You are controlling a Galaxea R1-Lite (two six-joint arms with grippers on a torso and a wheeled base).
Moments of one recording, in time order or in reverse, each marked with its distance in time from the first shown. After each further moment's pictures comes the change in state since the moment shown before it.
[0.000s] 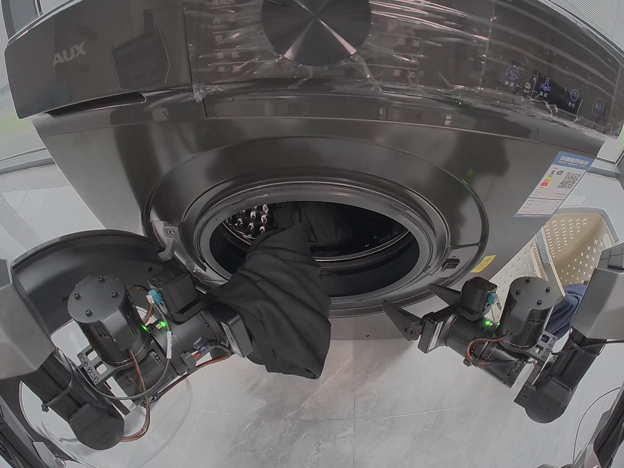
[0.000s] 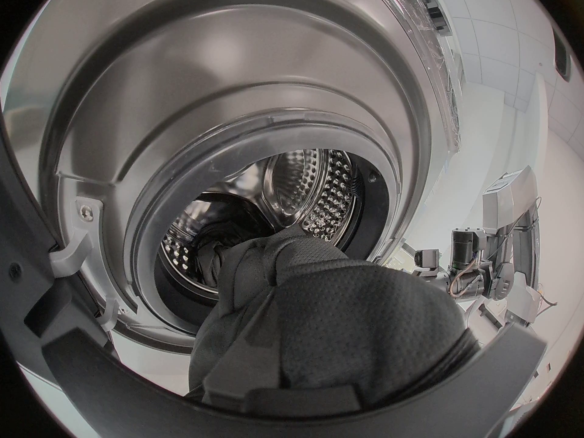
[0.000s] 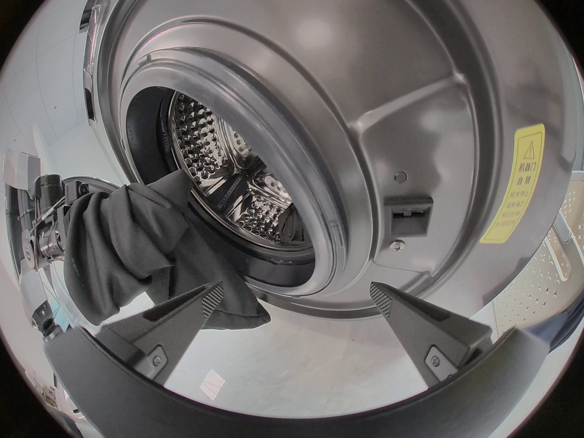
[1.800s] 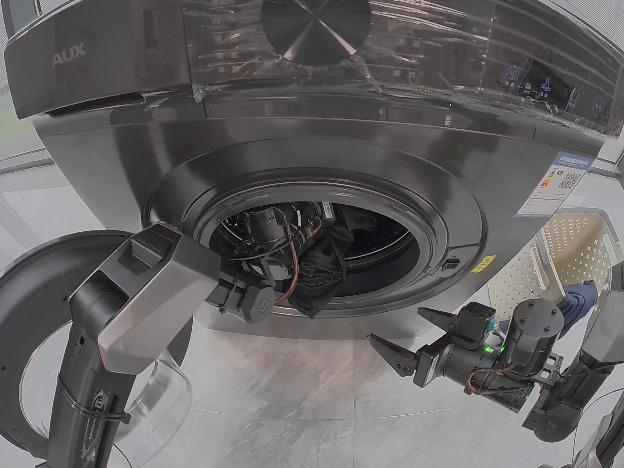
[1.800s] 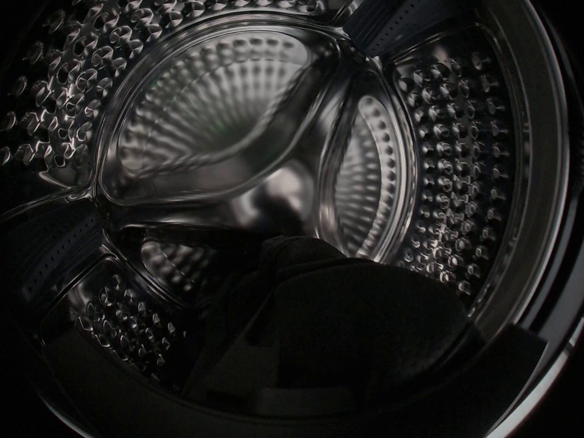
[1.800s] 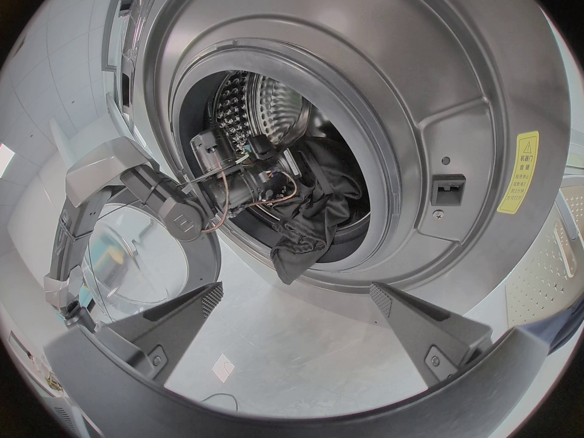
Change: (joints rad) left arm 0.049 0.678 -1.306 0.377 0.238 0.059; right arm 0.118 -0.058 0.098 0.000 0.000 -0.006
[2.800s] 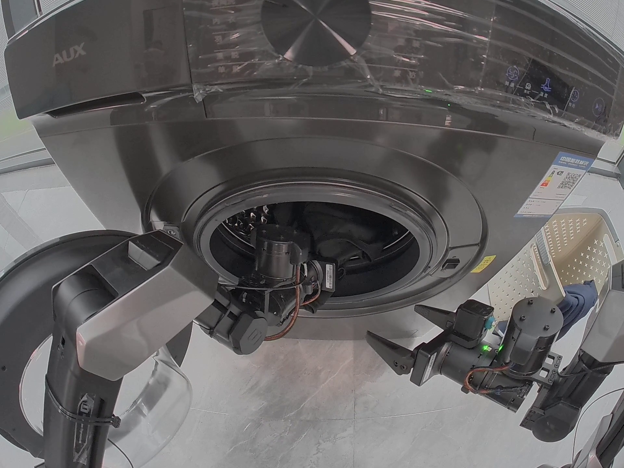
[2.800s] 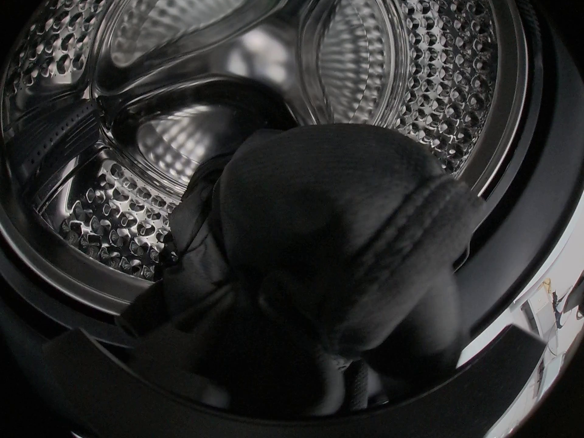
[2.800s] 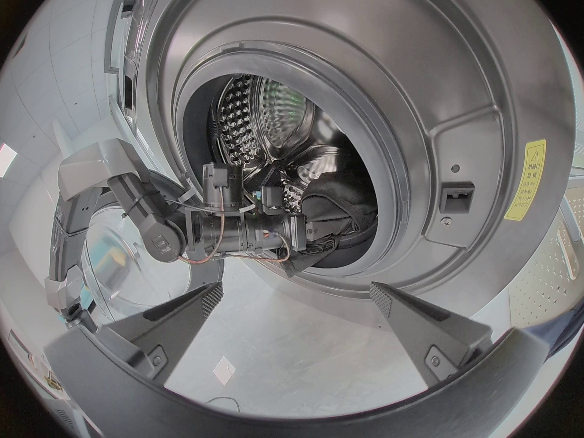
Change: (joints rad) left arm -0.040 -0.083 0.287 0.295 -0.051 -0.056; right arm 0.009 0.000 -0.017 -0.001 0.001 0.000
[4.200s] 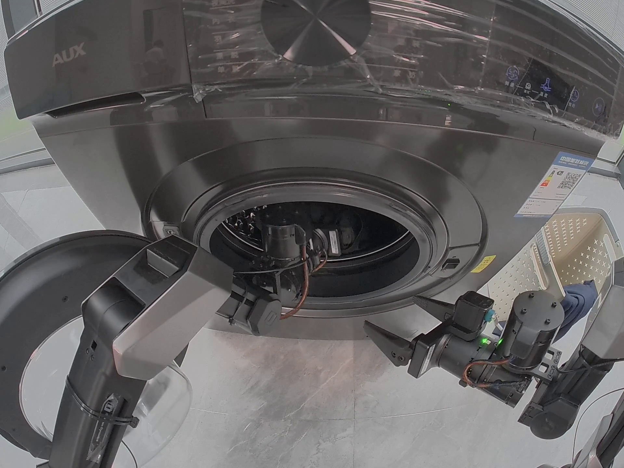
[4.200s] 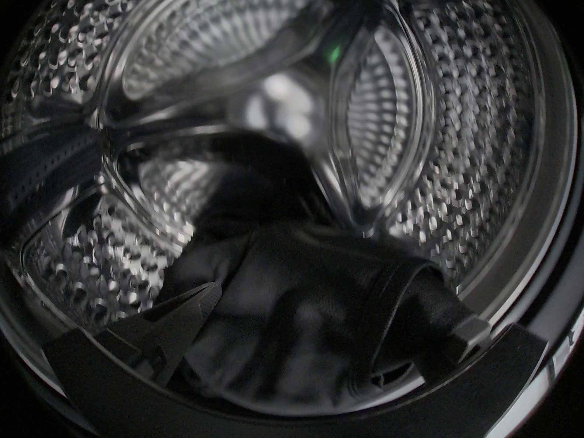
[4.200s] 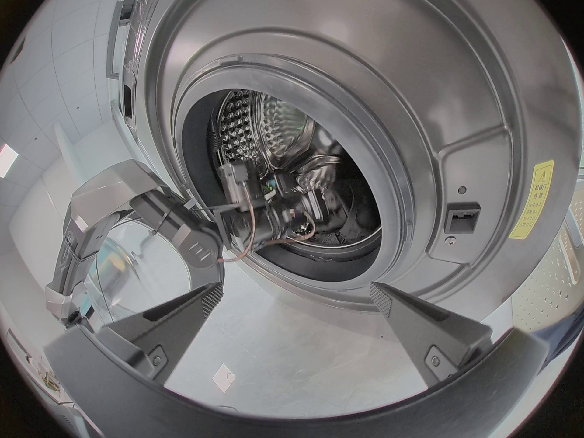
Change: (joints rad) left arm 0.024 0.130 -0.284 -0.073 0.069 -0.021; right arm -0.003 -0.005 -0.034 0.000 -0.001 0.001
